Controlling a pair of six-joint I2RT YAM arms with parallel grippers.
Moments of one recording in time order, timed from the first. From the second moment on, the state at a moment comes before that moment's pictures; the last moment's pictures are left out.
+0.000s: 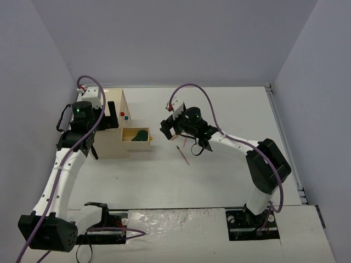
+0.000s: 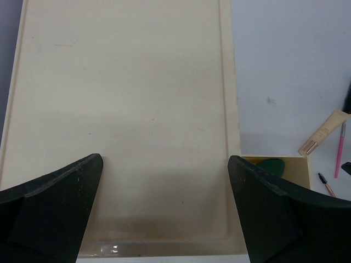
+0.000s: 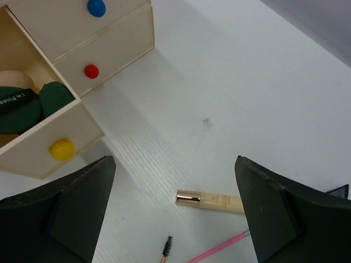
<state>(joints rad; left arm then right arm) -0.09 1.08 1.10 -0.50 -0.05 -0.11 0.67 1.70 1.05 0.34 -0.18 -0.10</state>
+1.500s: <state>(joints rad) -0.11 1.15 1.12 -0.42 0.02 -0.12 0.82 2.23 1.45 0.72 -0.48 0.10</state>
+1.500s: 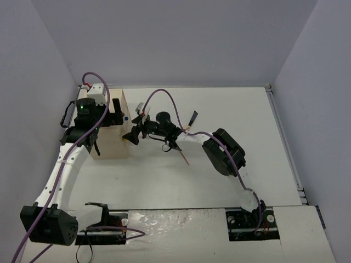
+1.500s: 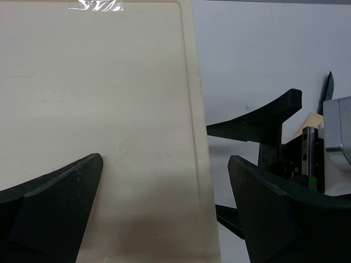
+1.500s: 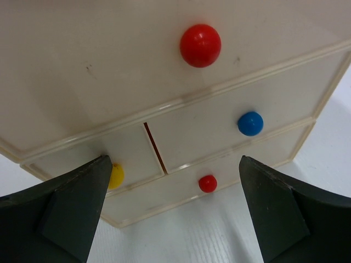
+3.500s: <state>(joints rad) -0.30 1.43 1.33 -0.35 0.08 -0.10 0.60 2.18 1.34 0.78 -0.73 0.03</state>
